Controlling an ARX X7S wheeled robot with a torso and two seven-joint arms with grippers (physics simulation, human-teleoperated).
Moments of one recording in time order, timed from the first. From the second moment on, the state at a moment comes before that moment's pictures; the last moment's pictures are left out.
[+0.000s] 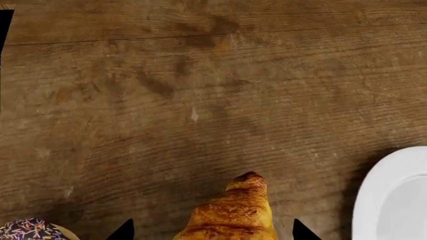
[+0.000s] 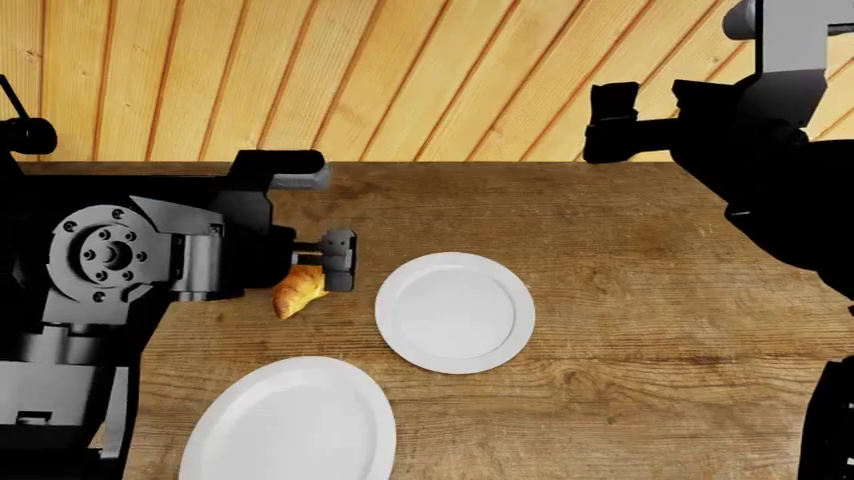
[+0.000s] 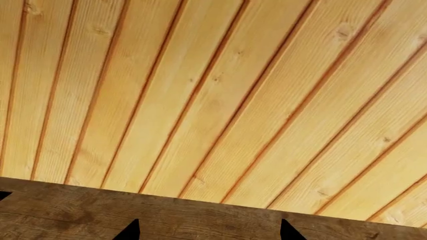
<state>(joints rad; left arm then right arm) -1.16 -0.33 0.27 -0.36 -1.01 -1.44 -0.41 1.13 0.48 -0.07 -0.14 0.83 1.25 0.21</state>
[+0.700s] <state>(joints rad) -1.26 -0.30 0.31 -0.35 -1.04 -1.46 -0.44 1.13 0.49 -0.05 -0.16 0.85 1.25 0.23</state>
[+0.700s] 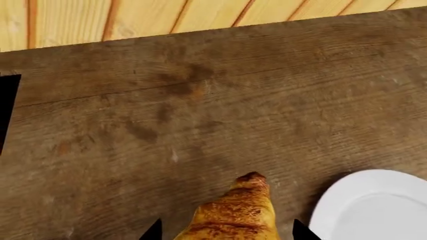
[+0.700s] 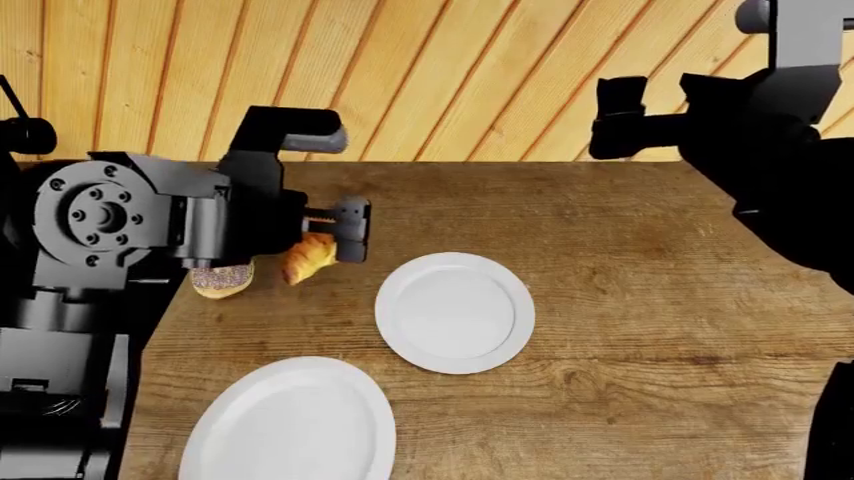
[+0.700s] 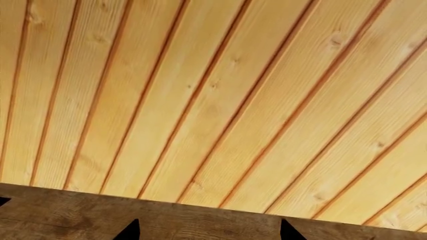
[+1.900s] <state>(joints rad) -1.28 -0.11 0.47 -0.27 -1.23 -1.47 -0.41 1.09 0.50 -0.03 -0.19 0.90 1.24 0.25</state>
